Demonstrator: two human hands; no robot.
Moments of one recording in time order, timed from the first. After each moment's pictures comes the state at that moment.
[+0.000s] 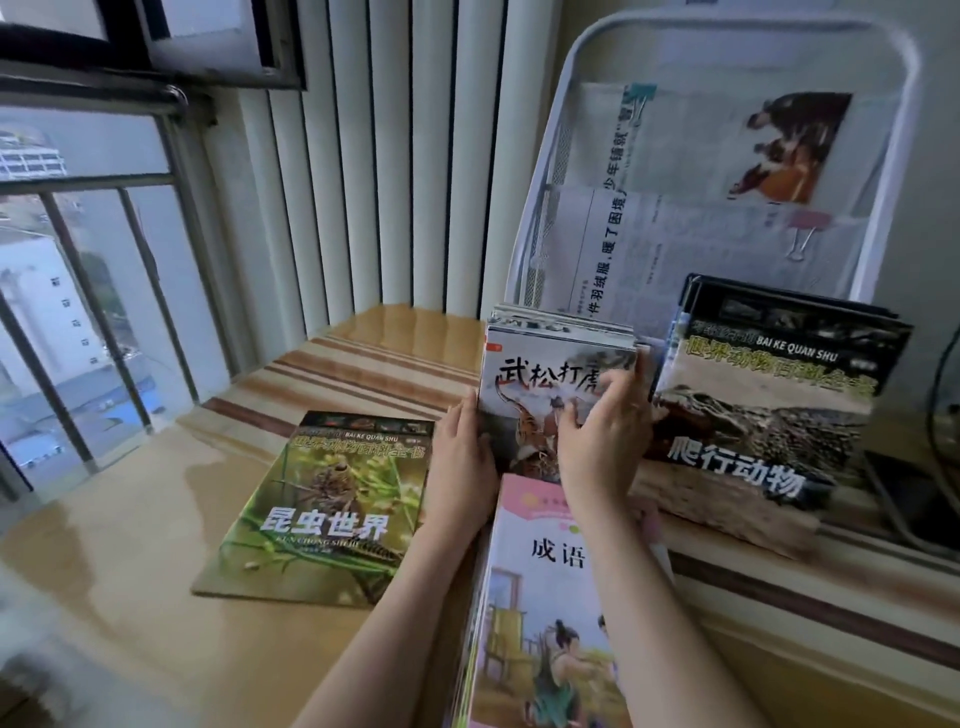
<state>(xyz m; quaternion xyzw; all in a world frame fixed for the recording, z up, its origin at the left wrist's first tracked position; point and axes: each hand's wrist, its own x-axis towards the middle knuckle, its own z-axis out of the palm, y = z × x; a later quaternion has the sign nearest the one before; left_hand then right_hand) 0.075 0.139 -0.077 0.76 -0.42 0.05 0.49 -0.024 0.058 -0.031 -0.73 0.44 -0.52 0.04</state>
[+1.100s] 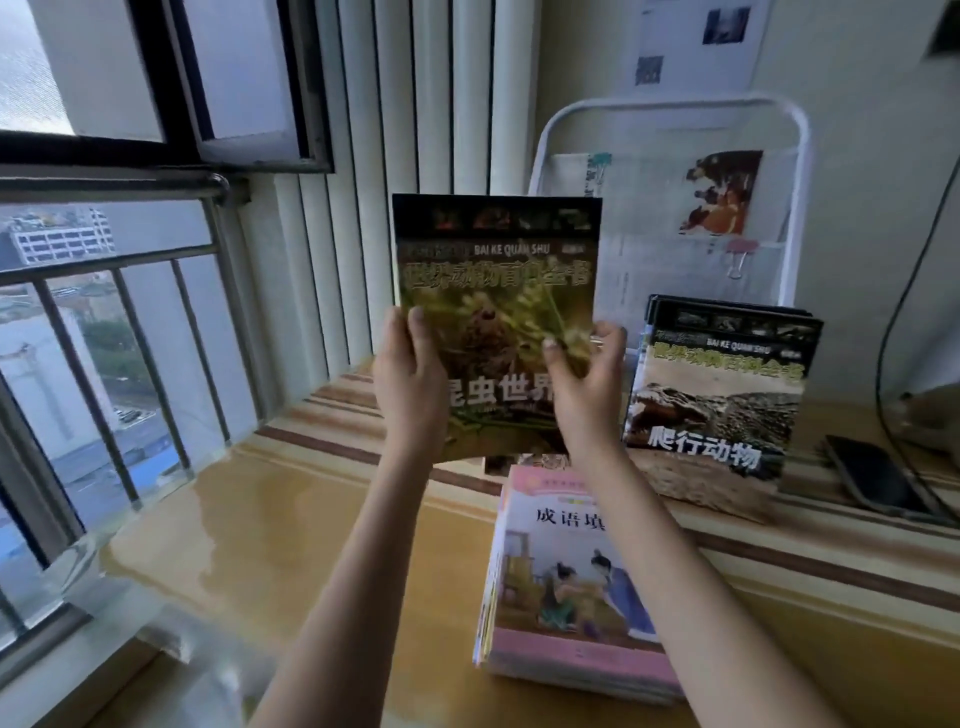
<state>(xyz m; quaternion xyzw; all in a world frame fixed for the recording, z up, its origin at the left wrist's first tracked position) 0.052 0.226 0.070 0.59 -0.34 0.14 0.72 -0.054 0.136 0.052 -0.66 0.23 -0.58 0.42</state>
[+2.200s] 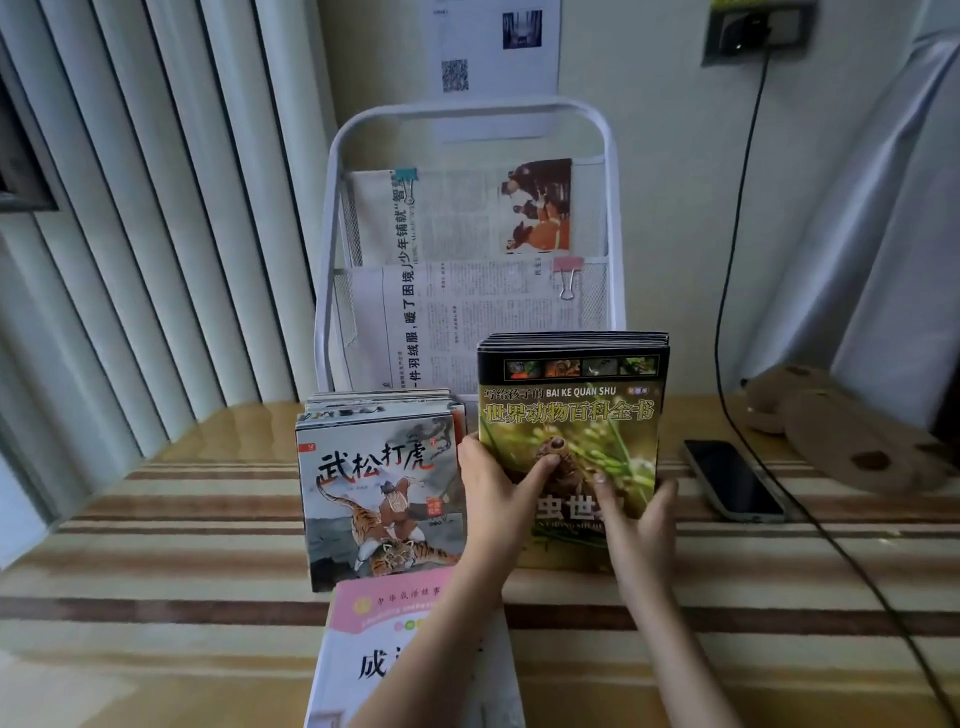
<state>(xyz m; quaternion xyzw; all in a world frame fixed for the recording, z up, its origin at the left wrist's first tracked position) -0.073 0.021 -0.022 0.64 -0.46 -0.11 0.61 -0.200 -0.014 -0.065 -0.54 0.51 -0.58 0.35</state>
